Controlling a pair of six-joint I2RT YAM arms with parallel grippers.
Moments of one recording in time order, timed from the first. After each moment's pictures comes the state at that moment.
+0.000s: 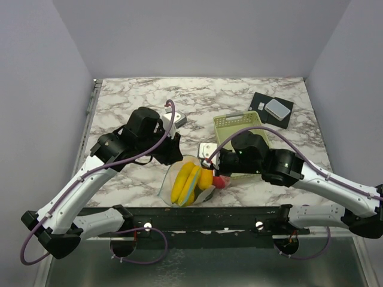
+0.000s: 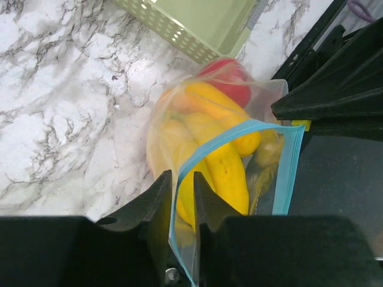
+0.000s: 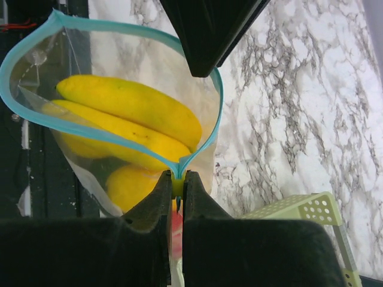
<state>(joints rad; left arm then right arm) -0.70 1.08 1.30 -0.94 0.35 -0.13 1.13 1.08 1.15 -0.56 -0.11 -0.48</state>
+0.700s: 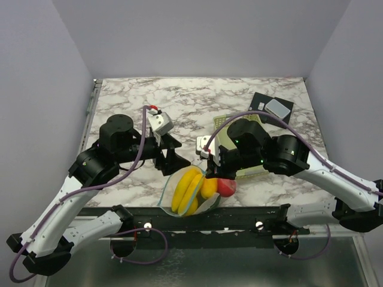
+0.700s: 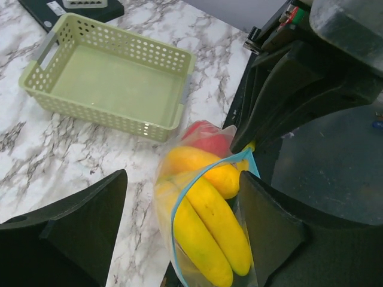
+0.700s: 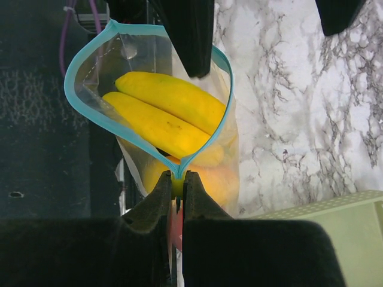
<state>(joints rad) -0.70 0.87 1.25 -0.69 0.53 -0.08 1.13 1.22 1.48 -0.94 -0.29 -0.31</state>
